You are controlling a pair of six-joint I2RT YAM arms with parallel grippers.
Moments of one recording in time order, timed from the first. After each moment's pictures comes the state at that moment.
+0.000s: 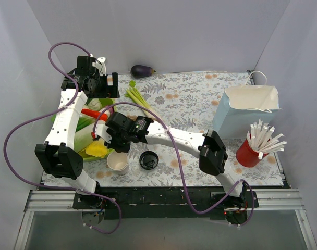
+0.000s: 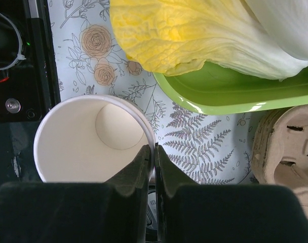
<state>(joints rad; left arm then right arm) -0.11 1.59 1.74 -0.97 0.13 -0.09 1.22 2.14 2.02 -0.78 -0.23 -0.27</state>
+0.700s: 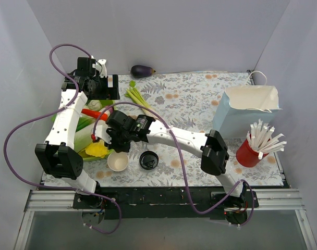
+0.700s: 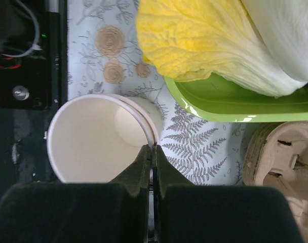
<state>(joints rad) -0.11 1.59 1.73 -0.97 0.15 -0.08 1.22 2.13 2.03 -0.80 -0.26 -0.36</state>
